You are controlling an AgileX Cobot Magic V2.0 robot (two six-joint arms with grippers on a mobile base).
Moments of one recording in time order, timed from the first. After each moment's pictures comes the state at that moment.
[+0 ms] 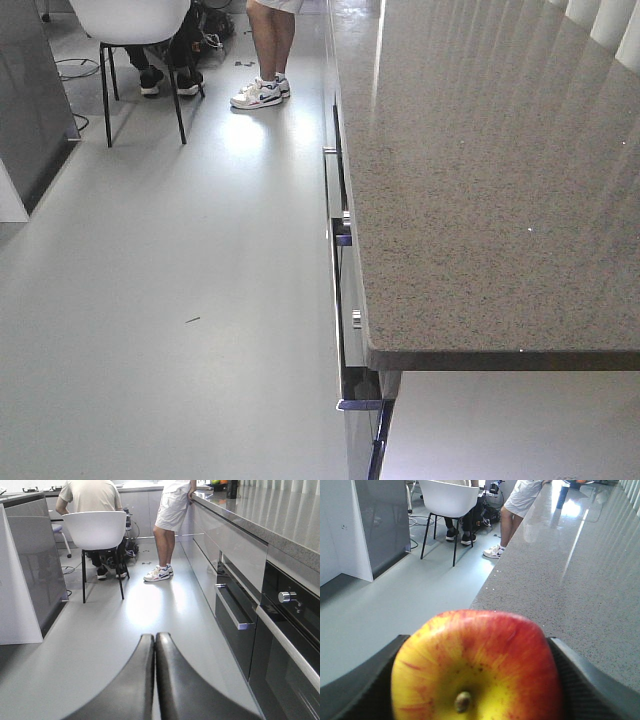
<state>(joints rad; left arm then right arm) 0.00 -0.01 0.02 0.11 0.19 -0.15 -0.01 0.74 -1.31 0.36 1.00 -0.37</state>
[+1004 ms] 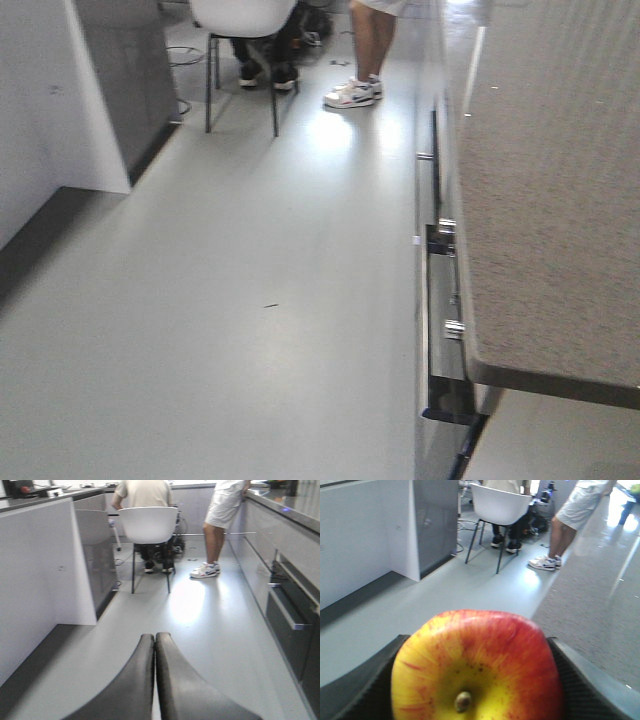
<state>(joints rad) 0.00 -0.01 0.02 0.11 0.19 -0.15 -0.01 0.74 -1.31 0.36 1.00 -0.37</state>
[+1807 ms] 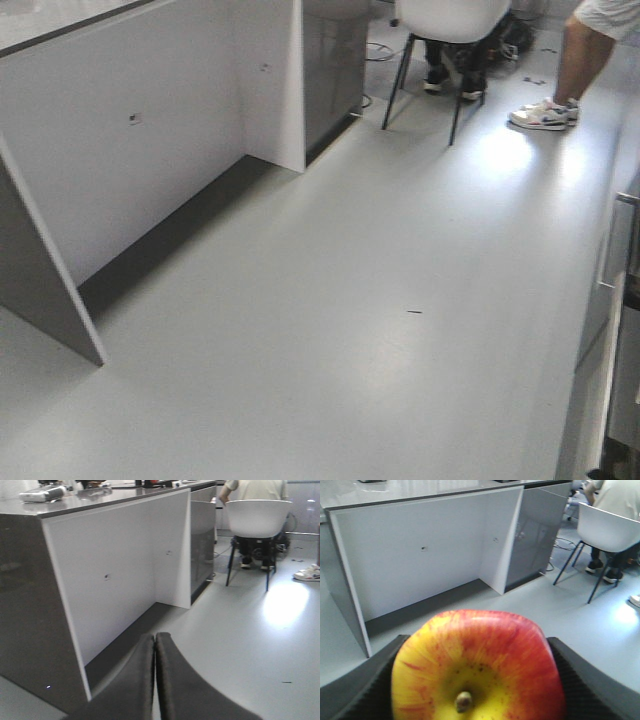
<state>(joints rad) 0.00 -0.01 0.02 0.11 0.19 -0.15 -0.01 0.74 -1.31 0.36 1.00 -0.37</state>
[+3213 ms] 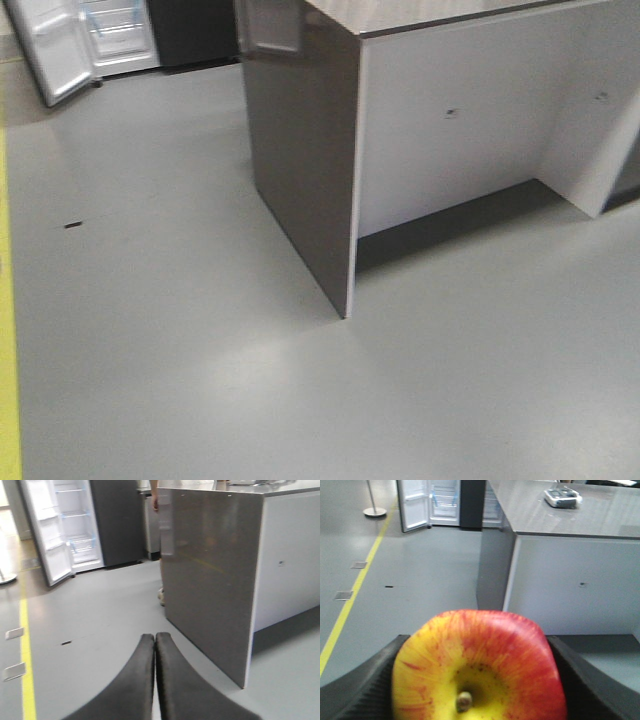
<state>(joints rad) 0.00 -0.01 0.02 0.11 0.19 -0.15 -0.01 0.74 -1.31 0.36 1.01 -0.37</state>
